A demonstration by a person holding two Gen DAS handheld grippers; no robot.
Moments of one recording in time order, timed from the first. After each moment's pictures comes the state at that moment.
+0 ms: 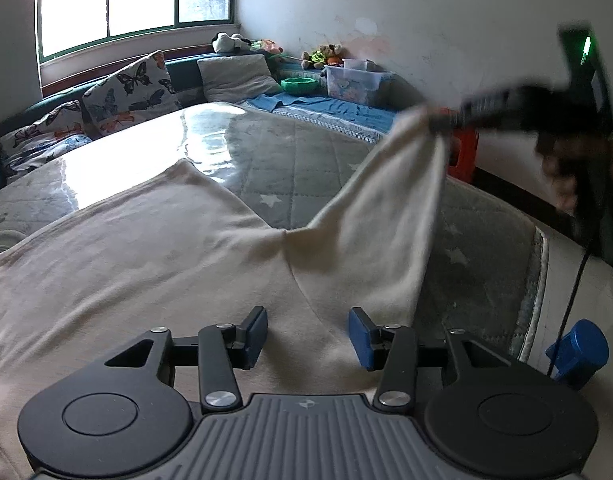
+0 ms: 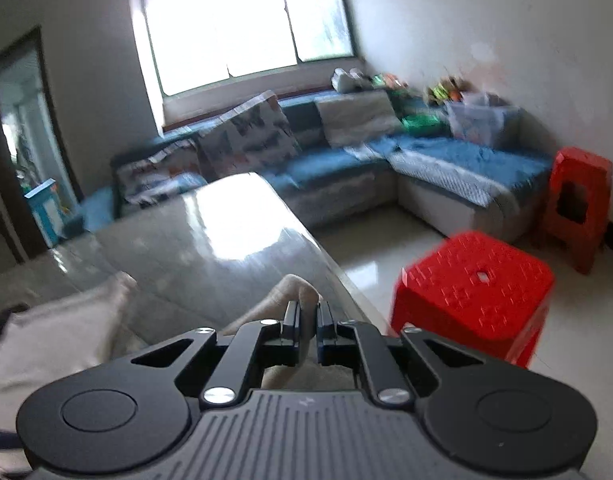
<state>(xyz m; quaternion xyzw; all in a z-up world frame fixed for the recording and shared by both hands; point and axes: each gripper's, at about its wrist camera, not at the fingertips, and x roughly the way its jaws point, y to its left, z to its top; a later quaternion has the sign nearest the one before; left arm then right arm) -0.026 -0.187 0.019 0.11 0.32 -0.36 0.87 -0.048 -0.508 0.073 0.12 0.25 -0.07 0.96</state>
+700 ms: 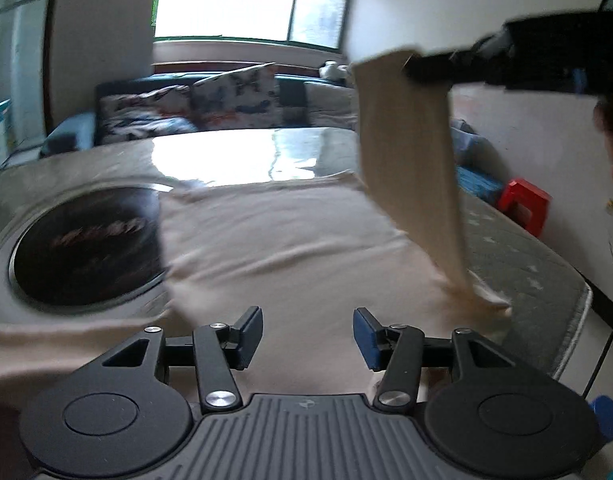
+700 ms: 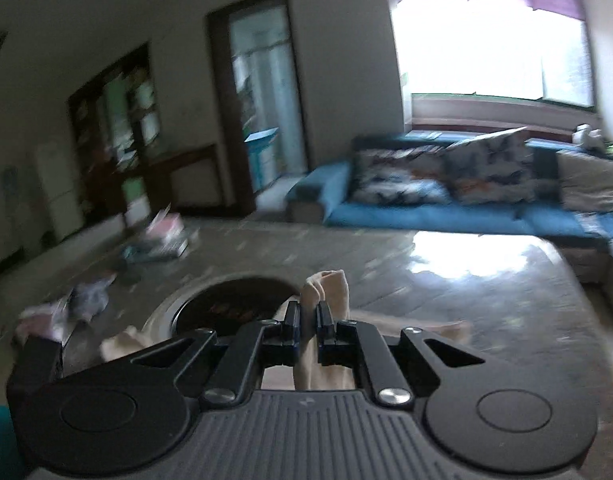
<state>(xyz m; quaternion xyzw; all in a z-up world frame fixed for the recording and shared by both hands) -0.042 -0.028 0.033 0.00 0.31 -0.23 0.92 -0.027 -0.266 0.159 0.00 0.26 0.26 0.93</state>
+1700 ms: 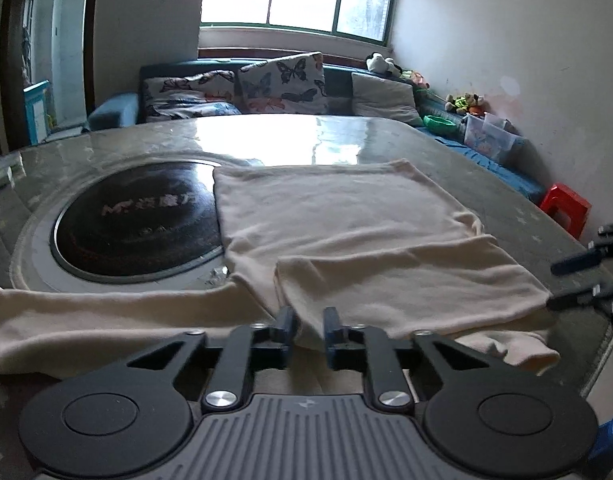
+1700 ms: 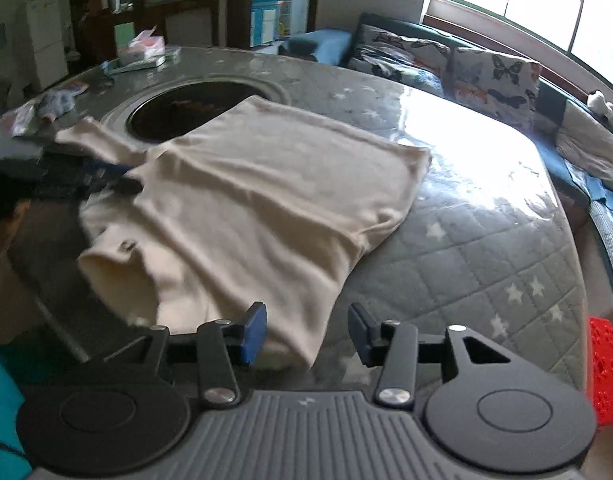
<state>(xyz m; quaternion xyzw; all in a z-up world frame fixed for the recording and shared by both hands) -0.038 -0.008 0.033 0.00 0.32 -0.17 0.93 -0.082 -0.322 0.060 -0.16 0.40 0.23 0.87</state>
